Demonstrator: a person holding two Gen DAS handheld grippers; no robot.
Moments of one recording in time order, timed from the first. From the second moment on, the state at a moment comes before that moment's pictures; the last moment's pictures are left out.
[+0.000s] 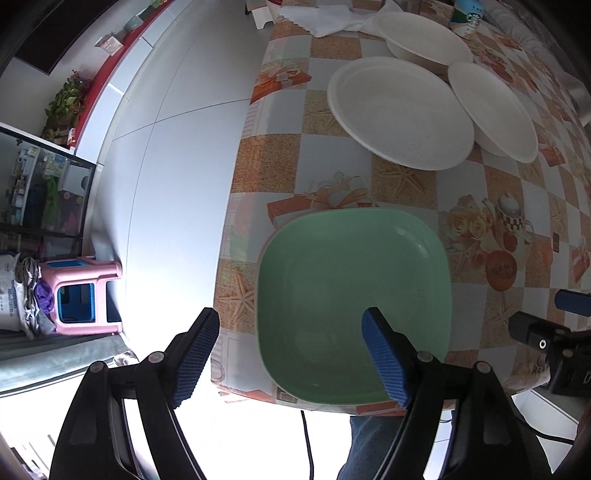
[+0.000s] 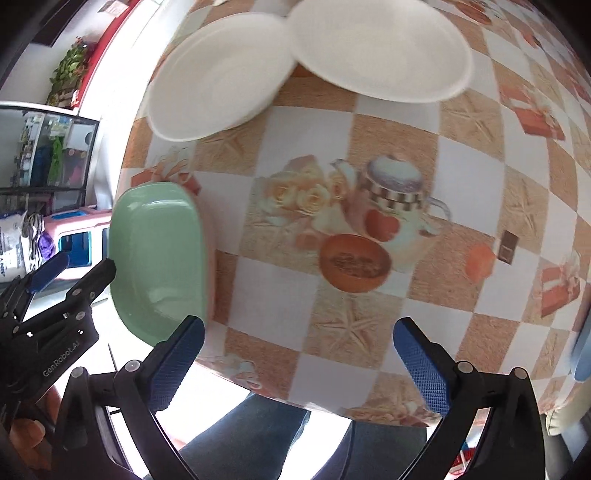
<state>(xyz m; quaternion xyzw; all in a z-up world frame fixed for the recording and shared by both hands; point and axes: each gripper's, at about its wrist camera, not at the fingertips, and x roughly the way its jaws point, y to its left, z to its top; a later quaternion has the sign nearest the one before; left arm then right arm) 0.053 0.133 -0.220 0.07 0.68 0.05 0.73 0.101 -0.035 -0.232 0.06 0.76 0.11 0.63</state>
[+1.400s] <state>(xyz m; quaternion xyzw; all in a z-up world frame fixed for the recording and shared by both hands) 0.070 -0.353 -0.256 0.18 0.69 -0.20 0.68 0.031 -0.514 -0.223 0.11 0.73 -0.23 0.63</state>
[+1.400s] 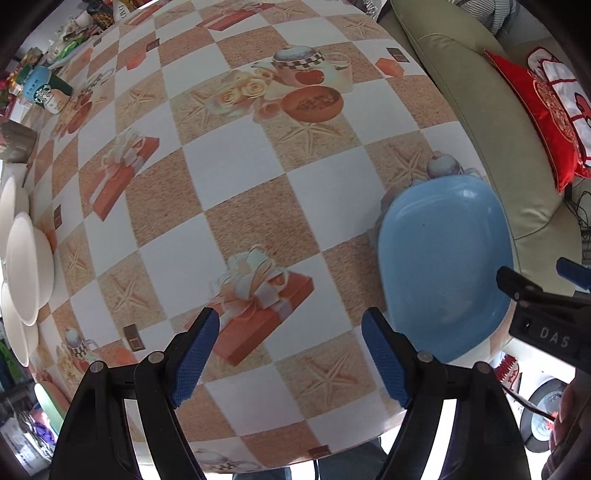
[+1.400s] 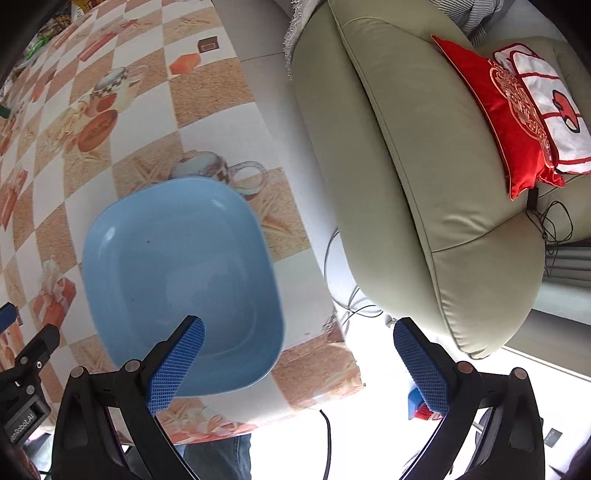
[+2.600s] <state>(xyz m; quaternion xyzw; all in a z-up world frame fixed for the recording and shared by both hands) 0.103 -0.282 -0.272 0.17 0.71 -0.11 0.67 0.062 -0.352 -0.262 0.00 0.75 -0.04 0.66</state>
